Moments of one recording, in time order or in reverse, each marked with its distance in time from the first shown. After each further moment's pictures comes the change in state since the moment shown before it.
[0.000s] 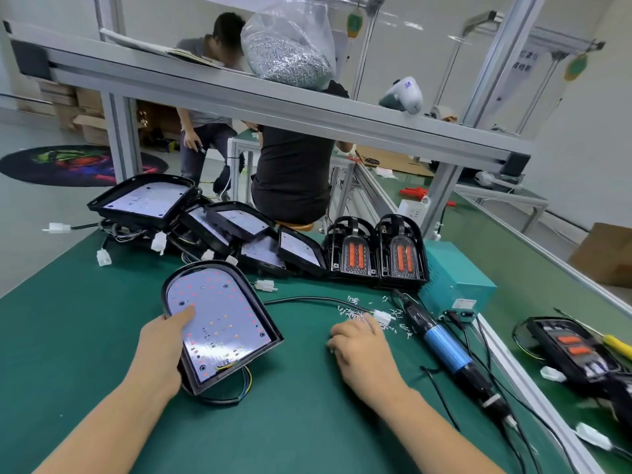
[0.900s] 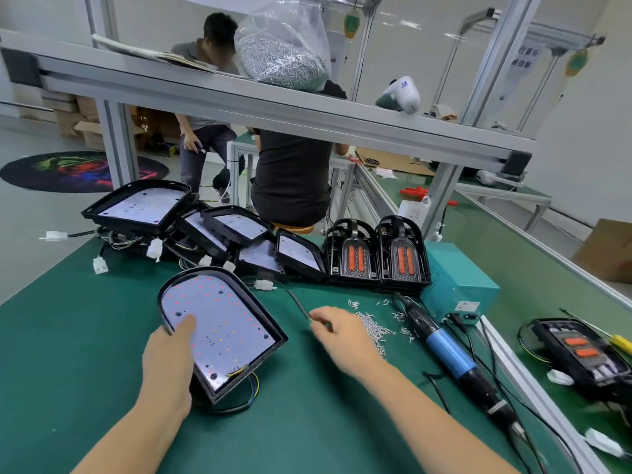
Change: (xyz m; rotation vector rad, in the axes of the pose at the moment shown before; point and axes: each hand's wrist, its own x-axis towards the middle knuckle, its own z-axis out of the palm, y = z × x) left_hand 0.006 -0.022 0.008 0.087 0.114 0.117; right_hand 0.047 -0.007 0.007 0.446 -0.153 0.303
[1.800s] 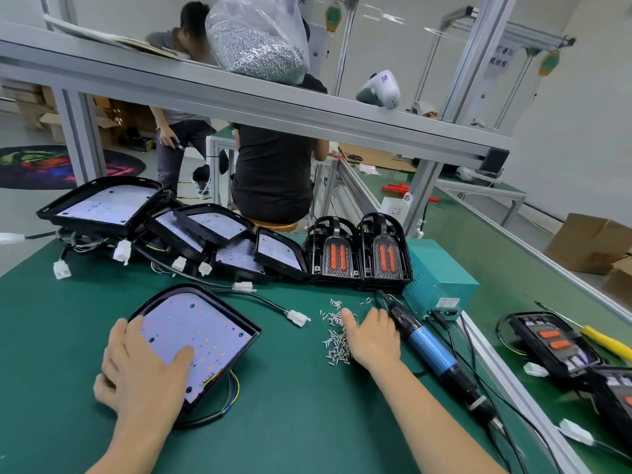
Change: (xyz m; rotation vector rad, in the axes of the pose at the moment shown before) left_hand -0.014 -0.015 0.003 0.732 0.160 0.387; right_hand 0.000 0.060 -0.017 -0.242 0.025 0.669
